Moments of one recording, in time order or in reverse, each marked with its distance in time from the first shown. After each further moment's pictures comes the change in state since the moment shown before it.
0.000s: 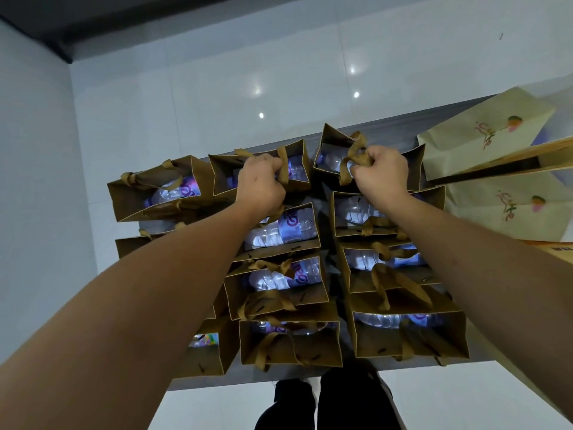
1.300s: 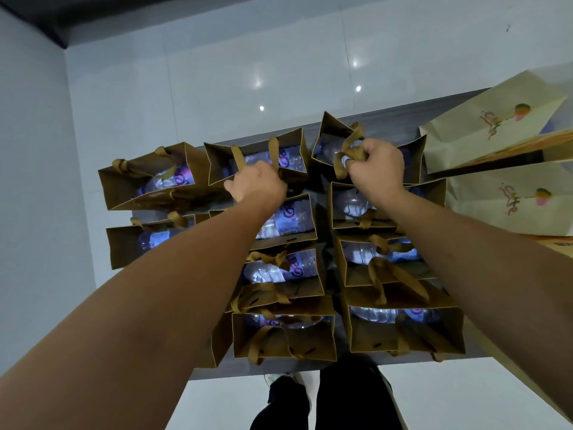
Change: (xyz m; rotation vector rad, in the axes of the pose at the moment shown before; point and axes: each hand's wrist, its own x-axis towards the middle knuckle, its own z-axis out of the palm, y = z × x) left_hand -0.006 0.014 0.018 0.185 -0.109 -0.462; right_hand 0.000 0.011 0.012 -0.035 -0.005 -0.085
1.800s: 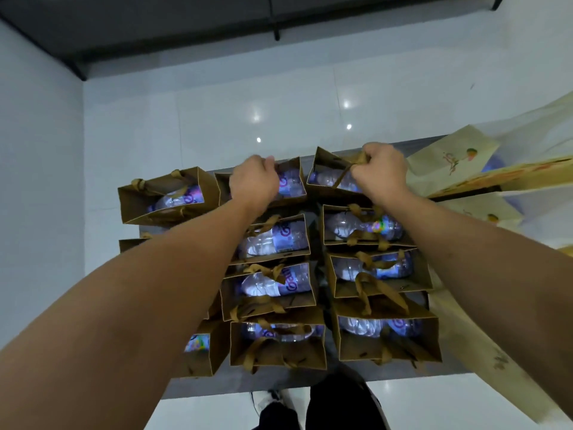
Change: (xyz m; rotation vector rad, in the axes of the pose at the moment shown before) left_hand -0.018 0.004 -0.065 -0.373 0.135 0.142; right_hand -0.003 -0.057 -0.062 -0.170 0.040 -0.041
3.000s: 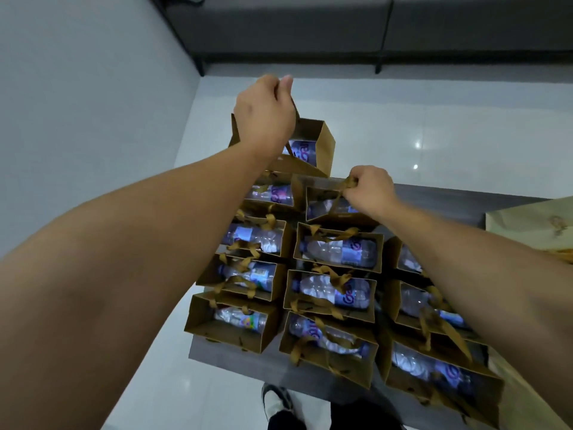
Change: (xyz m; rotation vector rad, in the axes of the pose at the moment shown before) left_hand -0.015 -0.048 -0.183 -0.126 0.615 0.046; right_hand -0.033 -0.138 0.085 -0.114 -0.385 -0.278
